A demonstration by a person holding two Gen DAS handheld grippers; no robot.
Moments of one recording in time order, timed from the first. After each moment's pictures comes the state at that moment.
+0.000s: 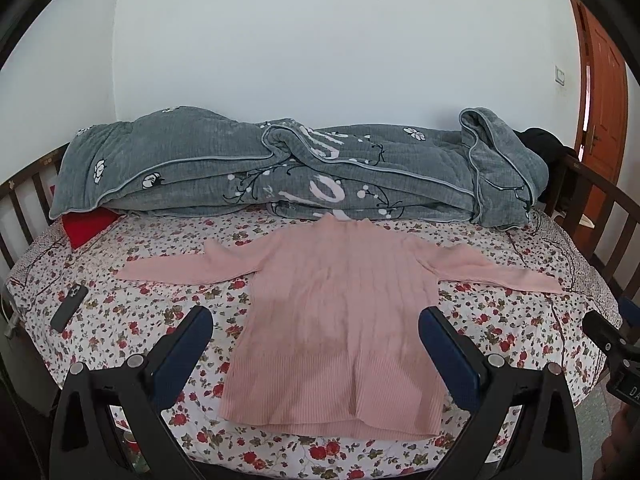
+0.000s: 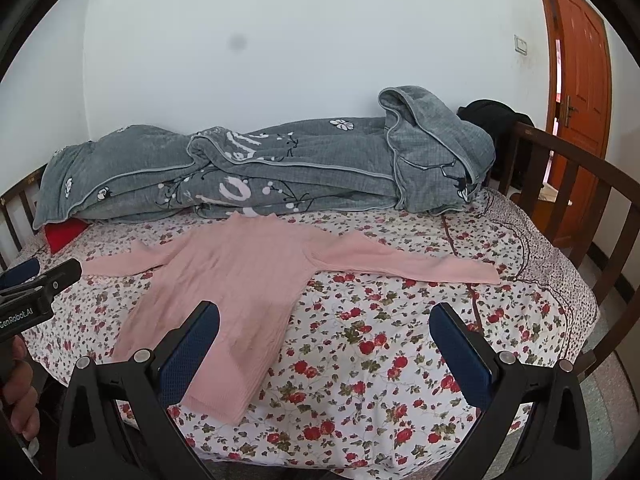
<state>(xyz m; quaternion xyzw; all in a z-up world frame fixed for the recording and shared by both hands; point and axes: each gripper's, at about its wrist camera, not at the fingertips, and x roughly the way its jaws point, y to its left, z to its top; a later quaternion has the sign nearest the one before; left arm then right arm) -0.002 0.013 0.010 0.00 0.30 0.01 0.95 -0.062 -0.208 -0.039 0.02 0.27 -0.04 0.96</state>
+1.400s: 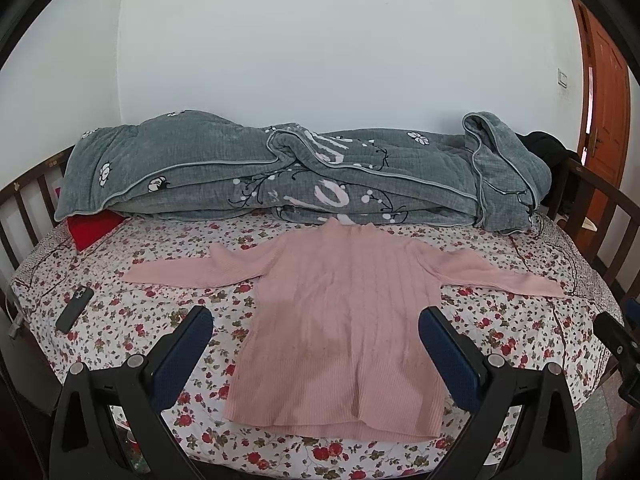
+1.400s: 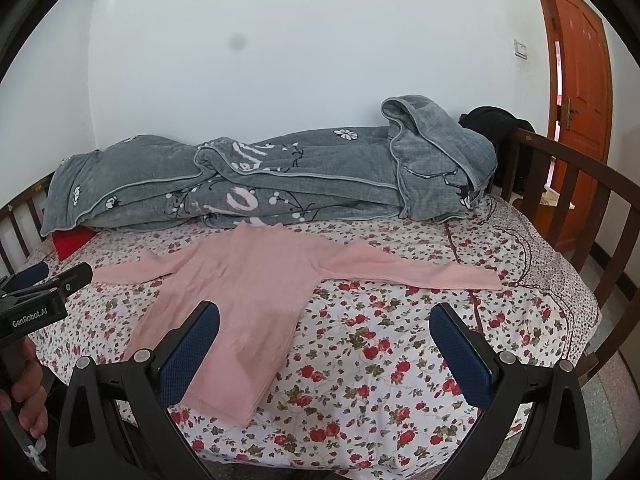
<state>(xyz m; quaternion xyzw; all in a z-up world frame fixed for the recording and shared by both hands) -0.005 0.016 0.015 -0.01 0.29 0.02 0.96 -0.073 -0.207 -0.031 0.03 0.26 -0.02 0.97</state>
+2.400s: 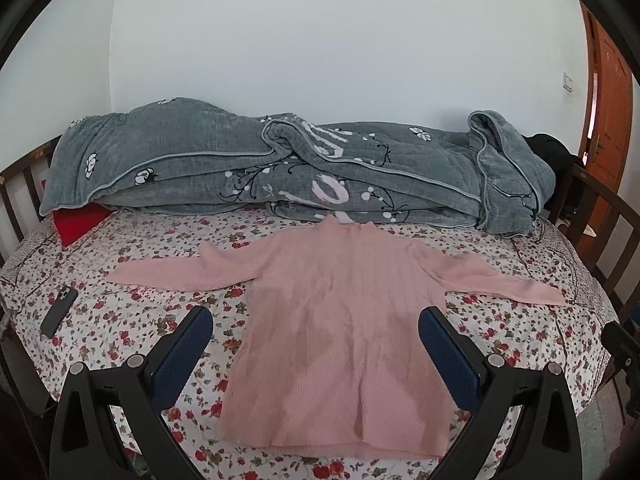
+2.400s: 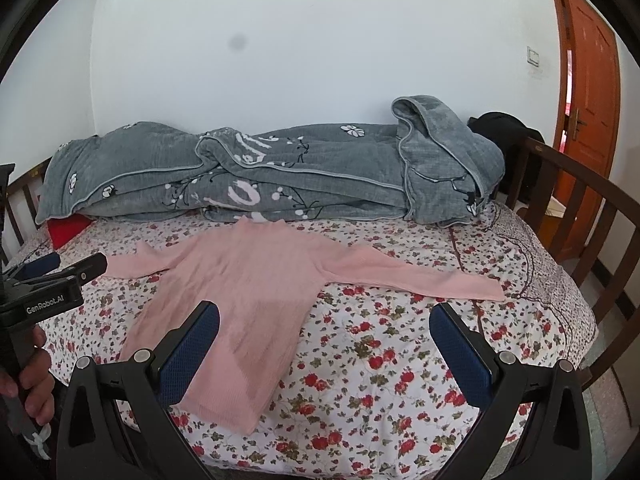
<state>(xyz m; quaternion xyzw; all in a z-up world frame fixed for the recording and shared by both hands) 0.039 0.031 0.008 -0.02 0.31 0.00 0.95 -0.044 -0.188 -0.023 0.00 0.28 -0.03 0.96</state>
